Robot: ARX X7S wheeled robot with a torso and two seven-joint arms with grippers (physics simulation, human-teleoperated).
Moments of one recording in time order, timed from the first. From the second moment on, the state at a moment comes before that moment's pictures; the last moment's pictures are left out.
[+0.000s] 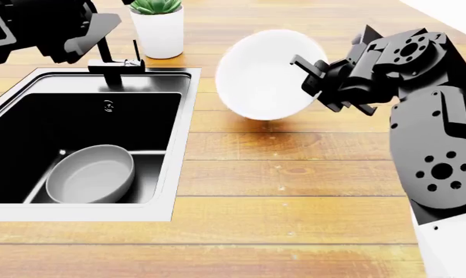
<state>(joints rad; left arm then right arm) -1.72 -0.82 0.96 -0.12 -2.37 -0.56 -0.70 1.69 0.12 0.68 1.31 -0.01 1.02 0.25</state>
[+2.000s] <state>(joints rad) -1.62 -0.57 1.08 -0.61 -2.22 -0.64 -0.32 1.63 0.16 0.23 0.68 1.11 1.54 0.58</state>
